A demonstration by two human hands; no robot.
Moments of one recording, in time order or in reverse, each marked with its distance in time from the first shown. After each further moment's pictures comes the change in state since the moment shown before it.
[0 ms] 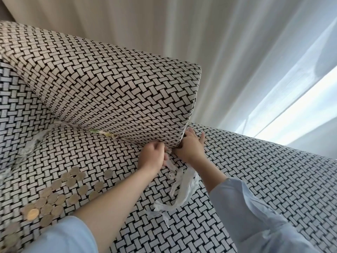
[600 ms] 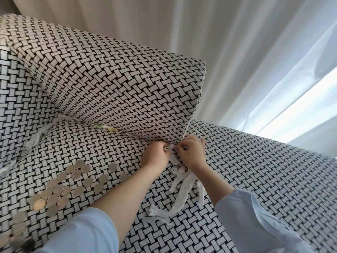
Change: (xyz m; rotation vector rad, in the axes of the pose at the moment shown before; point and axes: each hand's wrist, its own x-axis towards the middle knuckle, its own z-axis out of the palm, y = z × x) left_hand 0.002 -0.014 -0.003 0.579 -0.013 0.161; right_hand -0.039 -0.007 0.006 0.351 0.214 0.020
